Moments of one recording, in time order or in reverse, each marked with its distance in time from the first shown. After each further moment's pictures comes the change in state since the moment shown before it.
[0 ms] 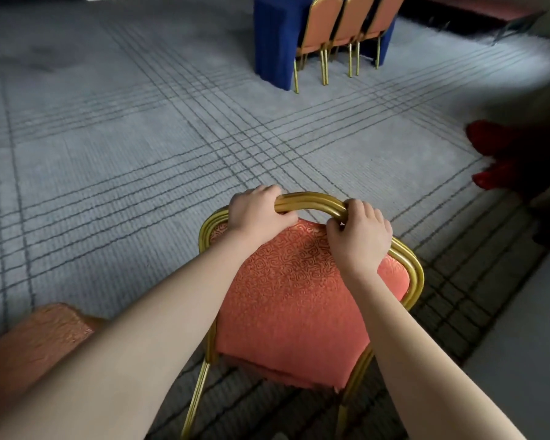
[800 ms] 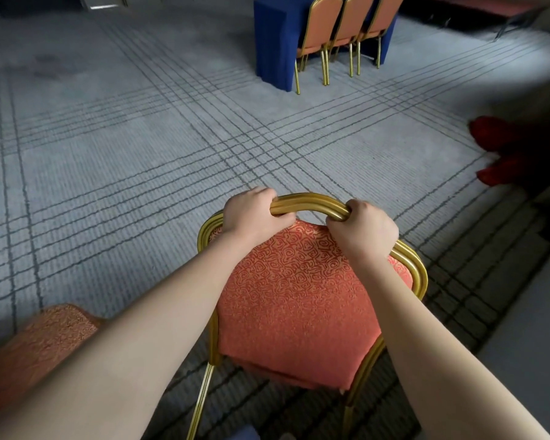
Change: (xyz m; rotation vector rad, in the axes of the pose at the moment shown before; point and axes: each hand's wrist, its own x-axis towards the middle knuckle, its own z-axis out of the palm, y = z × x) left_hand -0.017 -0.008 -0.008 -0.003 0.015 -0.016; right_hand 0.008 -0.008 -0.021 -0.078 -0.248 0.090
